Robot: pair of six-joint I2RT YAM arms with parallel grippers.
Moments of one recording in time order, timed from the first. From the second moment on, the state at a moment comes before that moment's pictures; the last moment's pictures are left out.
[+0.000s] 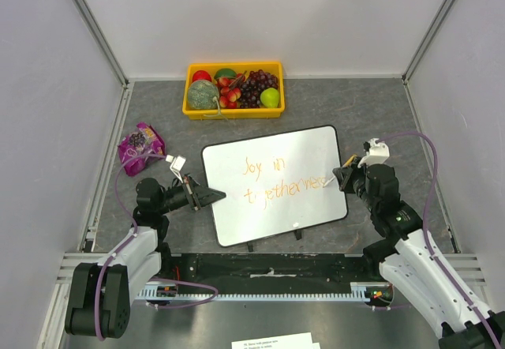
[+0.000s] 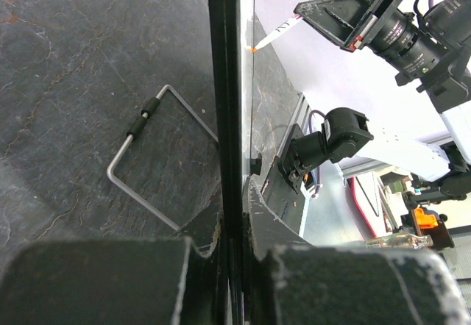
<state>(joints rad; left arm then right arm) -0.06 0.90 0.07 0.71 1.05 -0.80 0.38 0.61 0.47 -0.27 0.12 0.42</state>
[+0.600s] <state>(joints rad) -0.06 0.90 0.06 0.71 1.05 -0.79 0.38 0.47 0.53 -0.36 0.08 0.46</state>
